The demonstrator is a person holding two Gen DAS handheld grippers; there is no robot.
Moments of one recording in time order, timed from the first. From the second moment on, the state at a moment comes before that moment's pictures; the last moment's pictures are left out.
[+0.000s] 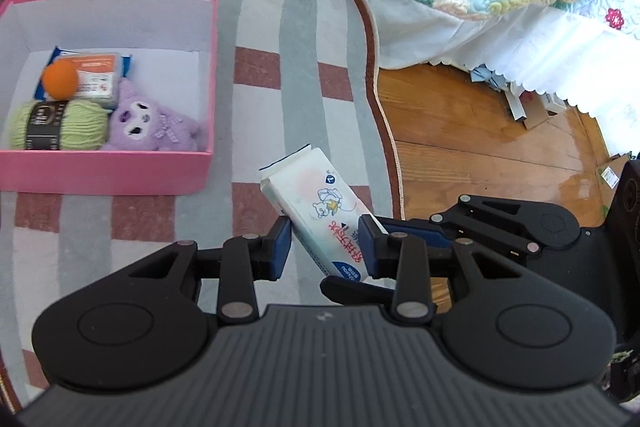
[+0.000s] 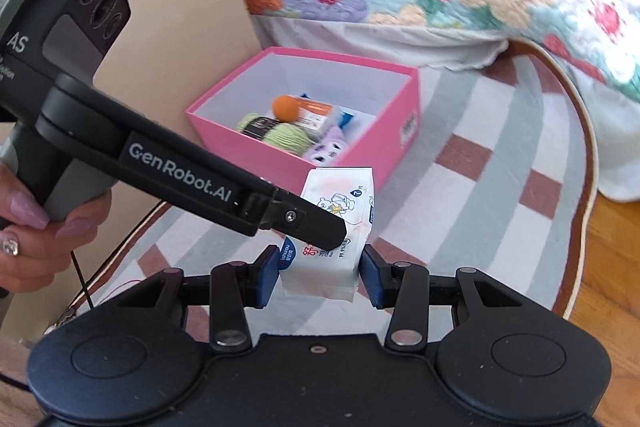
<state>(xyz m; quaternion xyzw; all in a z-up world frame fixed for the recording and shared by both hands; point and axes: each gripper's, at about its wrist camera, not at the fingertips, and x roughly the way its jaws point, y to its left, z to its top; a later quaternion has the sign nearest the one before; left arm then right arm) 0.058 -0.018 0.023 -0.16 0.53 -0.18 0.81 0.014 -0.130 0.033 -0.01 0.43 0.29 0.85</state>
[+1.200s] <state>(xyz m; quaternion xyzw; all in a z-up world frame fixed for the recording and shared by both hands) 0.182 0.083 -0.029 -0.13 0.54 -0.07 0.83 0.169 -0.026 -0.014 0.04 0.48 0.26 0.84</state>
